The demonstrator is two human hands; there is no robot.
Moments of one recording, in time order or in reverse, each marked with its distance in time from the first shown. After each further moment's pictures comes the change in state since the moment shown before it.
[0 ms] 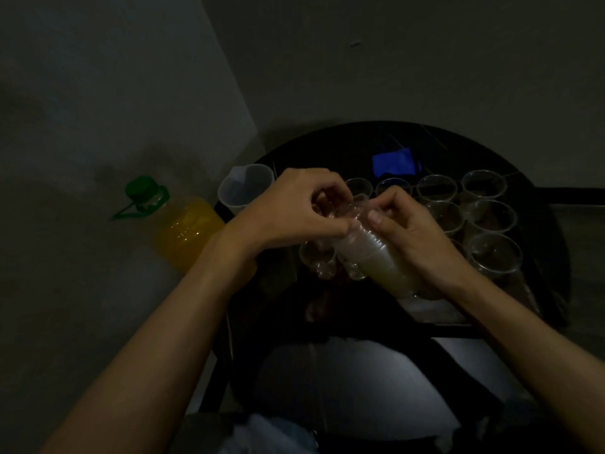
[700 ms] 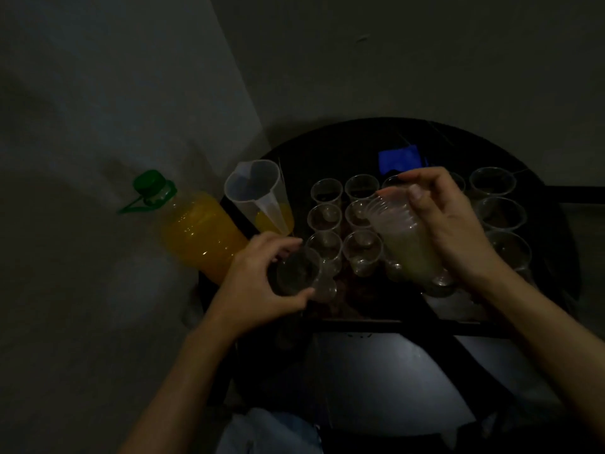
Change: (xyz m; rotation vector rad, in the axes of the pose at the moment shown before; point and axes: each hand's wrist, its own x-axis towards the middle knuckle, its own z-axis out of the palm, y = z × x) left_hand -0.110 -0.047 0.044 0.077 0.221 -0.167; right_hand 0.000 0.000 -0.017 -0.013 0.189 -0.045
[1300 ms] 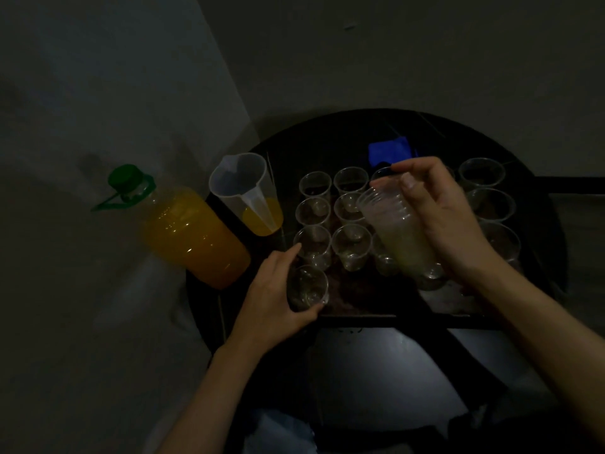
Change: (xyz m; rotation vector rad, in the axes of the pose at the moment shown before) left_hand -0.009 -0.019 0.074 0.011 0.035 -0.051; right_hand 0.000 -0.002 -0.003 0.032 0.020 0.001
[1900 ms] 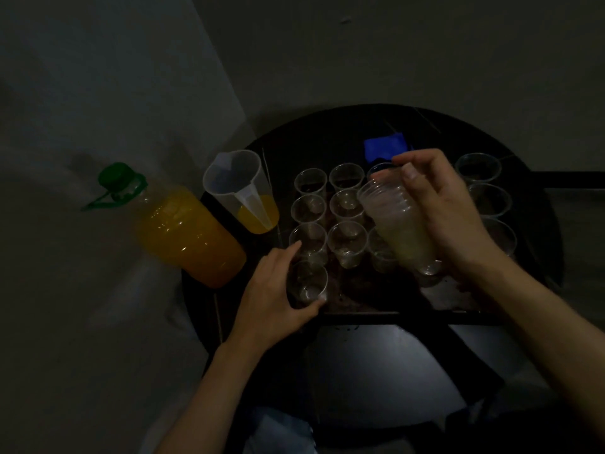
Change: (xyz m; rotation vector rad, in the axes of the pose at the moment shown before) left_hand 0.001 0.003 0.005 0.087 0.025 0.015; right_hand 0.001 -0.008 -0.004 -0.008 0.018 -0.005
